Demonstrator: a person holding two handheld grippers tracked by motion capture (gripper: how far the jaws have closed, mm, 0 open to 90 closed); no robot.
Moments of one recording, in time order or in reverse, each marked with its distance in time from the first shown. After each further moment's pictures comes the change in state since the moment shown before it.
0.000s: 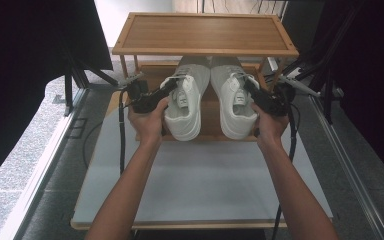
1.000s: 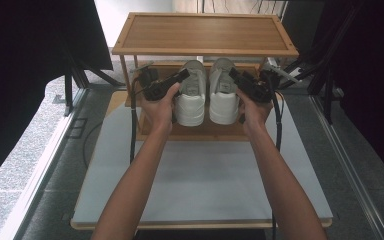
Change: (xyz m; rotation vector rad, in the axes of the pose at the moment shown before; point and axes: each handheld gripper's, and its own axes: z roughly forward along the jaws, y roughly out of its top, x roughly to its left) left arm -0.001 0.012 0.036 0.013 -0.040 -0.056; right arm 0.009 0.006 0.045 -0.031 -0.013 0.083
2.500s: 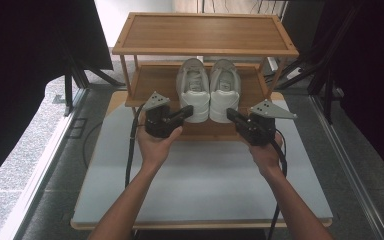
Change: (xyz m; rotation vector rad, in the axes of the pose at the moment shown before) left arm -0.034 -0.062 -0.056 0.187 -0.063 0.401; right arm 0.026 -0.057 -0.082 0.180 0.165 -0.496
